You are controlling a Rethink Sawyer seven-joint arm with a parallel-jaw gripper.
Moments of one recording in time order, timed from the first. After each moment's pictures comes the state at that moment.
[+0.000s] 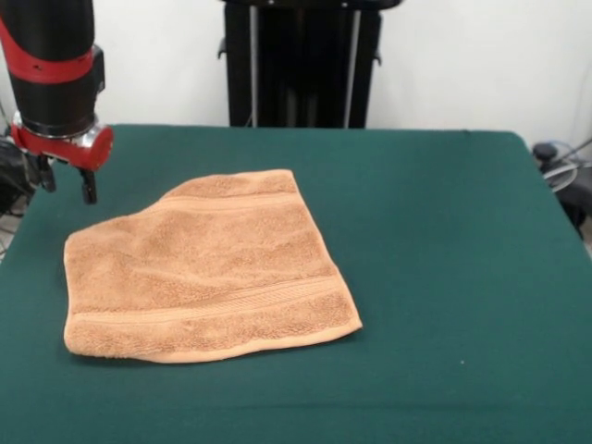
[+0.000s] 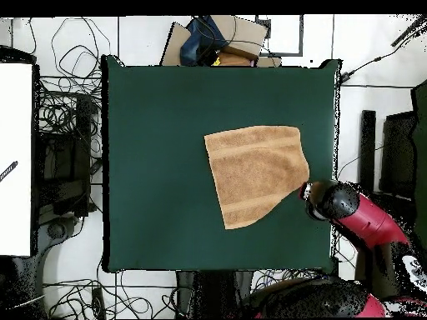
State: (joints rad) arm -0.64 -0.44 -0.12 1.57 -0.06 0.43 1.34
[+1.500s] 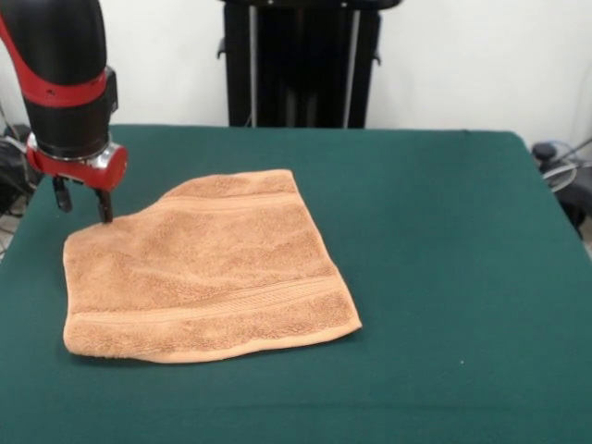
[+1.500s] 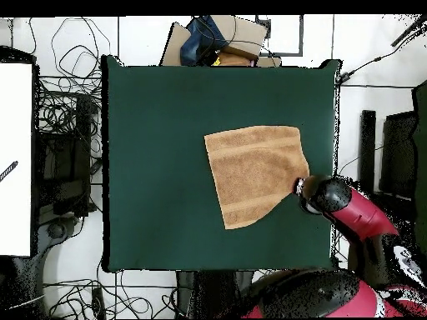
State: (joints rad) arm -0.63 -0.39 -0.10 1.54 -0.03 0.43 1.34
